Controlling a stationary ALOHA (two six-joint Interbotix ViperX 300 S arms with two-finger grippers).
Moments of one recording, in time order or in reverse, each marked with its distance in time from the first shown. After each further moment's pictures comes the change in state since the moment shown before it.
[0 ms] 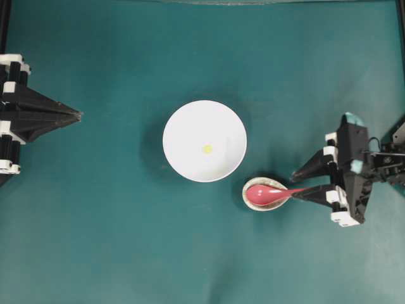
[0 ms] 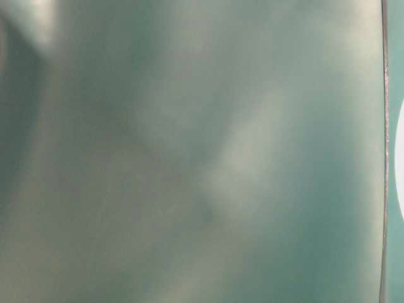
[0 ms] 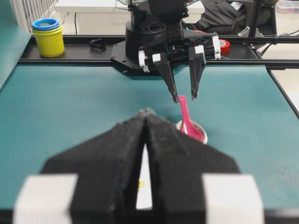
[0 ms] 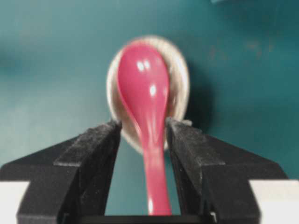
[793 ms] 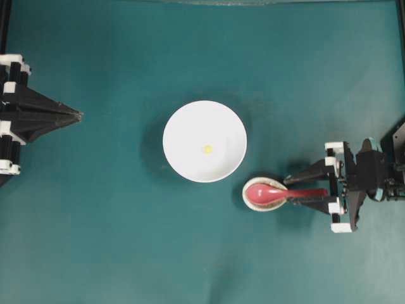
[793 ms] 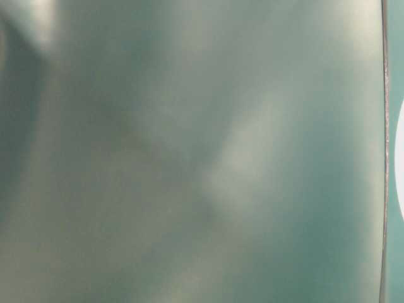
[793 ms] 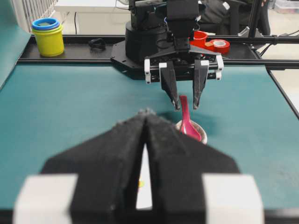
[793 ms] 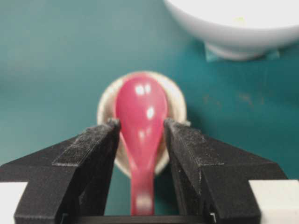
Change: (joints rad) left arm 0.000 0.000 0.000 0.000 0.000 -0.006; right arm 0.206 0.436 0.094 0.041 -0.767 0.074
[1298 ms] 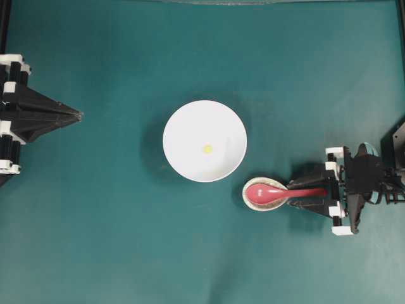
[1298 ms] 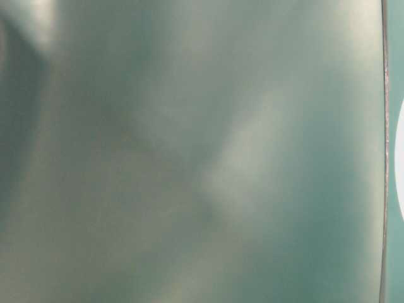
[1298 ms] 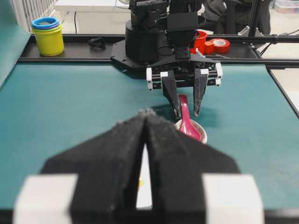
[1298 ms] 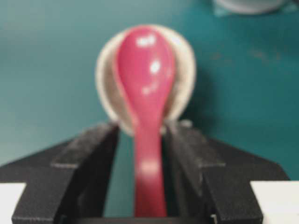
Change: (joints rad) left arm 0.000 0.000 0.002 0.000 0.006 0.000; right arm 0.040 0.103 0.005 0.002 -0.032 0.078
